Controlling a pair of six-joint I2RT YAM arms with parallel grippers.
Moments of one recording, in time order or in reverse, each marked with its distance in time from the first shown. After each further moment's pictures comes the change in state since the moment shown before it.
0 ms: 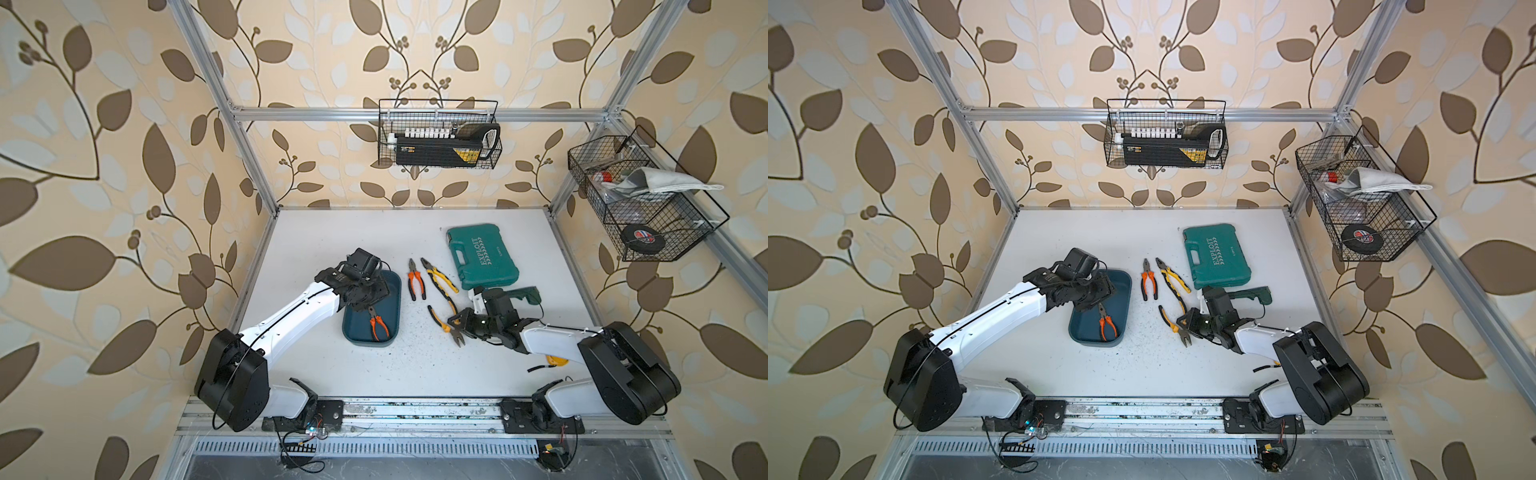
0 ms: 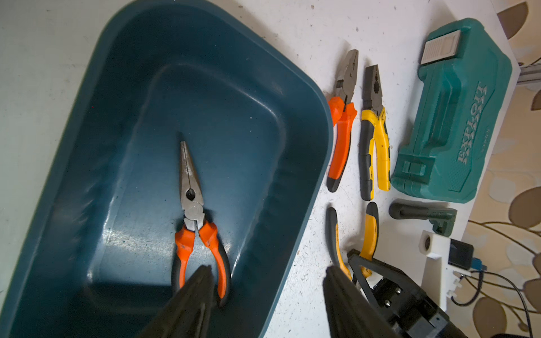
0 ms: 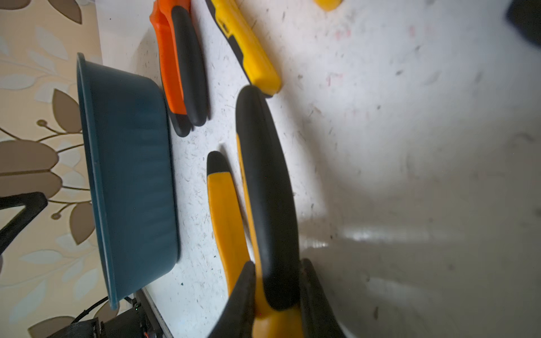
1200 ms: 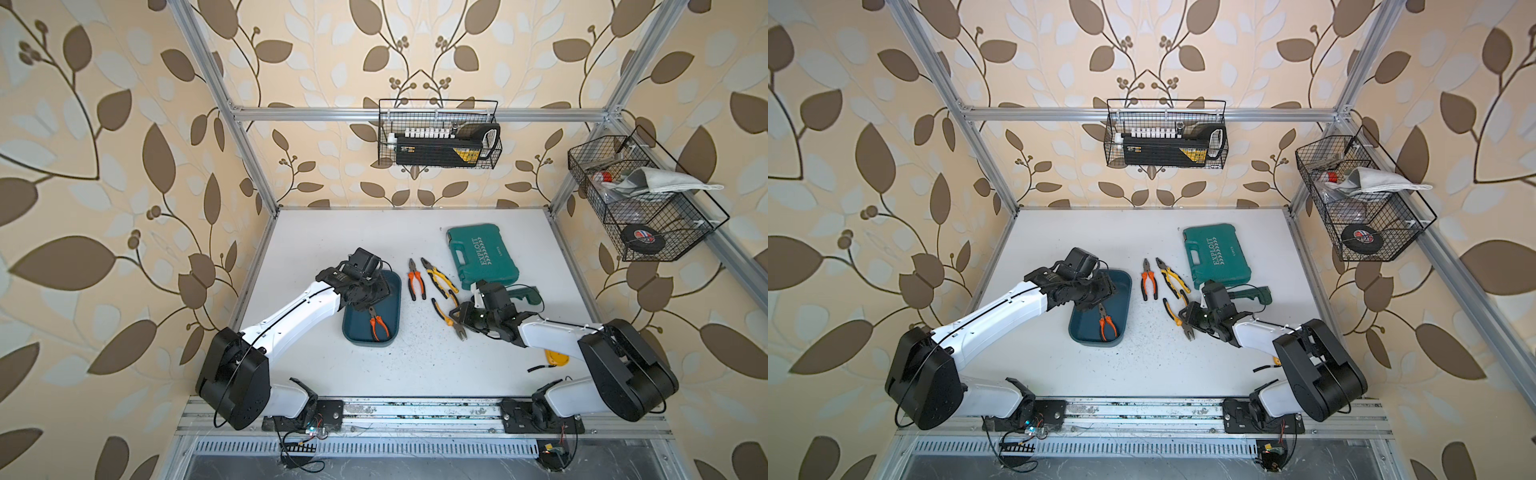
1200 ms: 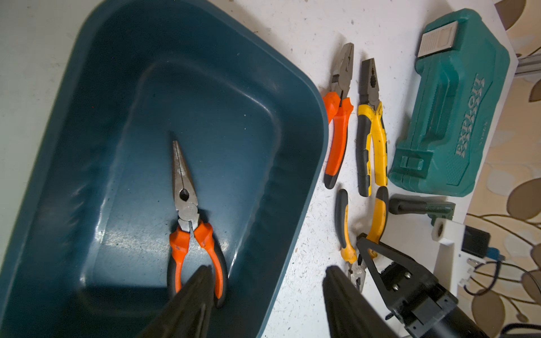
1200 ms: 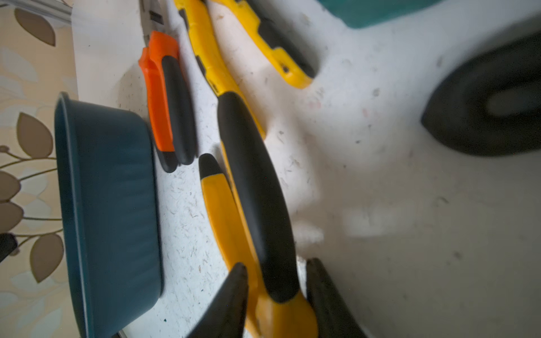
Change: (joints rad) left arm 0.000 0.007 0.001 0.008 0.018 0.014; right arm -0.003 -0.020 0.062 -0.095 0.114 -0.010
